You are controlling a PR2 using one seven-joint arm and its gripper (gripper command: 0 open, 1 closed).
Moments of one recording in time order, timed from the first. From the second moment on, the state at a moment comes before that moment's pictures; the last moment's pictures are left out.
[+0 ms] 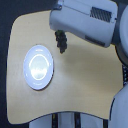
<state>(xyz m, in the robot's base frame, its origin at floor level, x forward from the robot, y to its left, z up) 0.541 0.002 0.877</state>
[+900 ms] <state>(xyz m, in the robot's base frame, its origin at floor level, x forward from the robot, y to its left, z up) 0.482 0.123 0.837</state>
